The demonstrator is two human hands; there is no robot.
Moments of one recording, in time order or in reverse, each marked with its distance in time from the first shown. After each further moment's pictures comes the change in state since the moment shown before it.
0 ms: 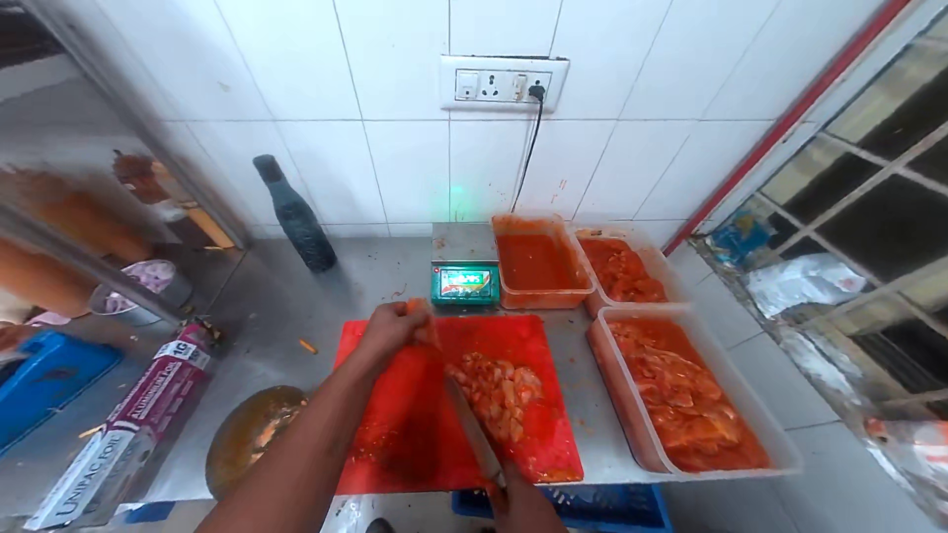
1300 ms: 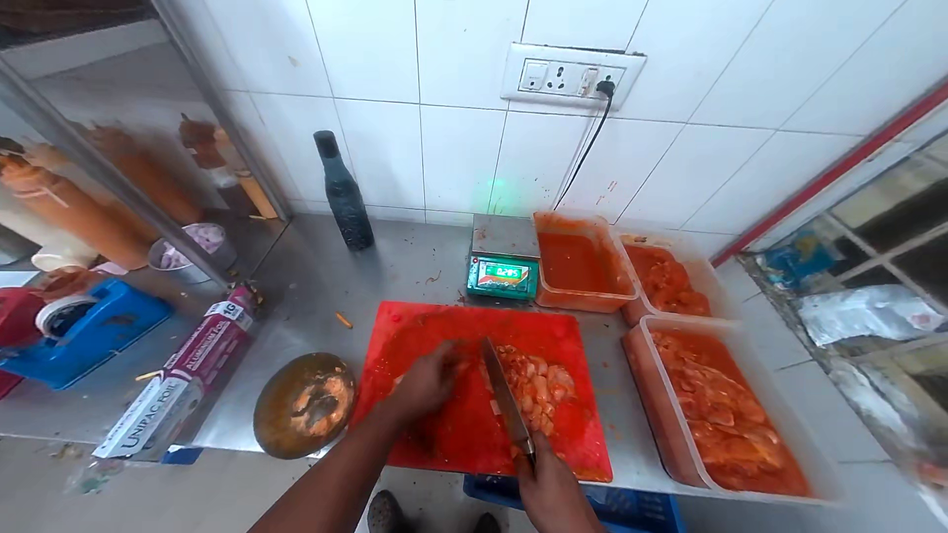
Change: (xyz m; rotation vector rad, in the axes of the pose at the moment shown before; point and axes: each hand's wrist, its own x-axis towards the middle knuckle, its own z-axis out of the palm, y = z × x) left_hand -0.024 -0.110 0.002 0.521 -0.258 0.325; right_hand 0.009 -0.019 -0.003 0.022 0.176 -0.030
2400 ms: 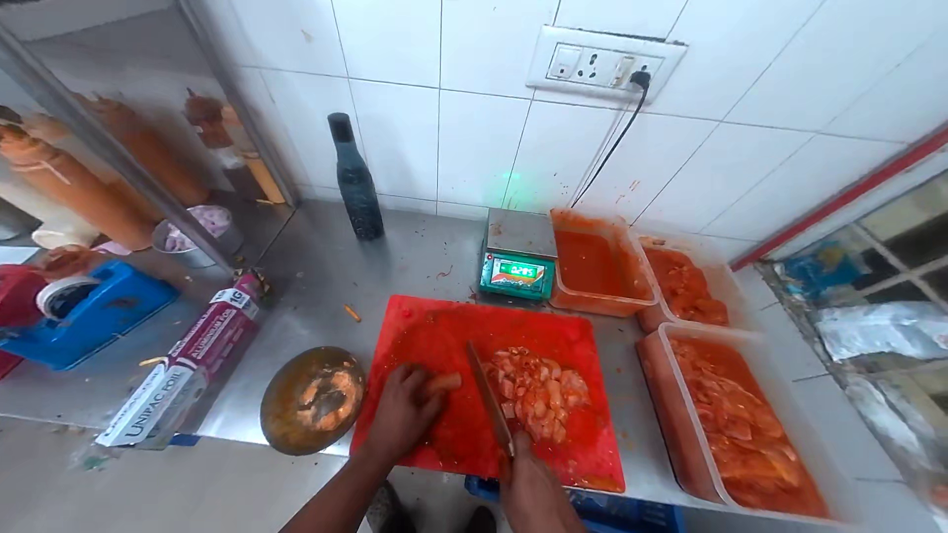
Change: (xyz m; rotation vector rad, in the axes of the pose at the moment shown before) left_hand -0.058 -0.052 0.020 0.173 0.413 -0.074; right_hand -0.002 -0.045 0.014 -0.252 -0.122 0.009
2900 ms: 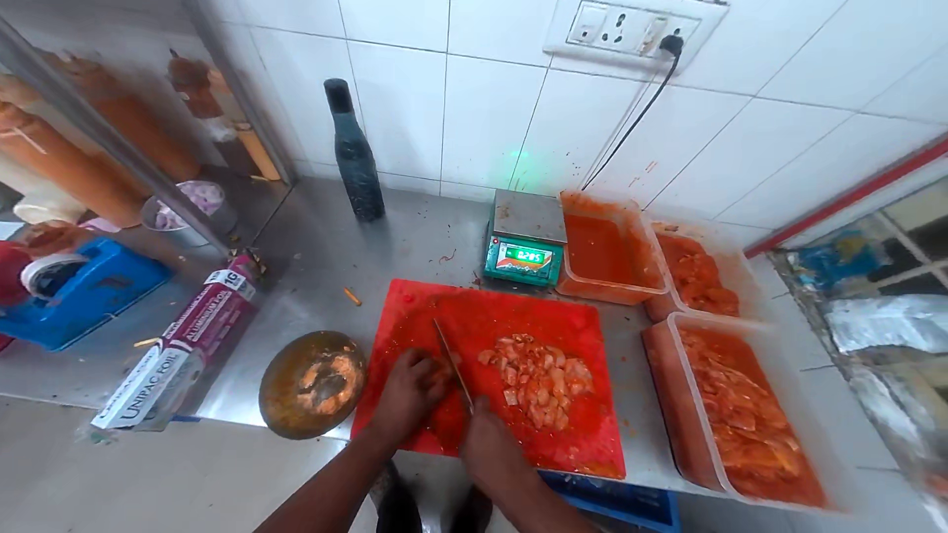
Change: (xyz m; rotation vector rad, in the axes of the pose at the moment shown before) left_hand 0.004 -0.001 0.007 -0.022 -0.036 0.049; right_hand 0.029 -0.057 0.010 -0.077 -0.073 -0.012
